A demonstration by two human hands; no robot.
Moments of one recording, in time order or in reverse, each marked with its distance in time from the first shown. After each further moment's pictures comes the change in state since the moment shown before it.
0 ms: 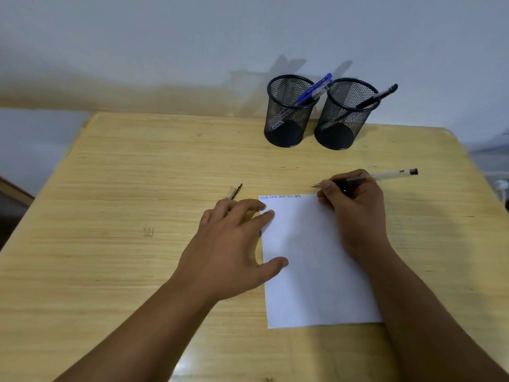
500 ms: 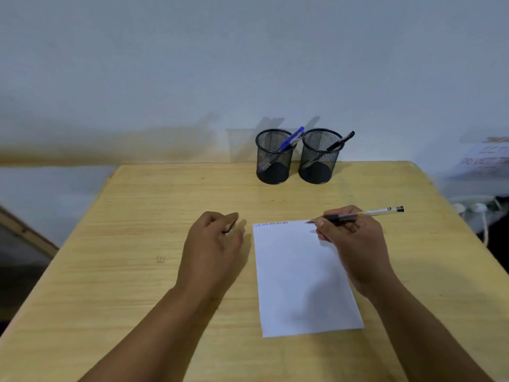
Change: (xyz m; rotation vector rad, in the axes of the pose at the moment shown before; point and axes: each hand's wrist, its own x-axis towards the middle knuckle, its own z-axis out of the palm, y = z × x) left_hand 0.011 -0.007 -0.006 -0.560 0.414 -0.329; right_hand -0.036 -0.025 -0.037 0.137 -0.053 0.034
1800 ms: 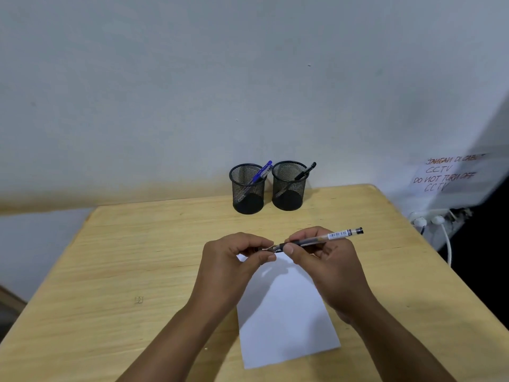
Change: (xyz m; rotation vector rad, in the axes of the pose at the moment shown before) left_hand -0.005 0.087 0.002 -0.244 -0.209 0.206; right_hand -0.028 -0.027 -0.009 0.019 -0.099 -0.154
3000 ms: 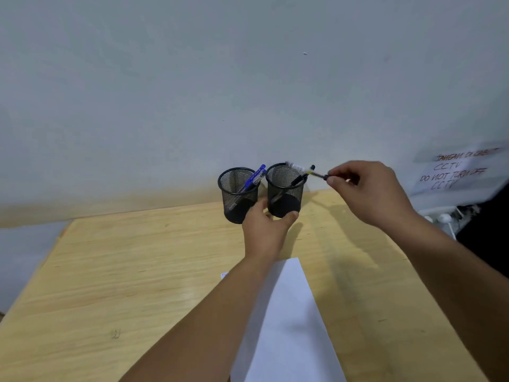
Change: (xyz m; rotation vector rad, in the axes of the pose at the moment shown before) left_hand 0.124 -0.041 0.101 -0.087 0.127 -0.268; right_hand 0.140 -0.023 -0.070 -0.646 0.174 -0.172
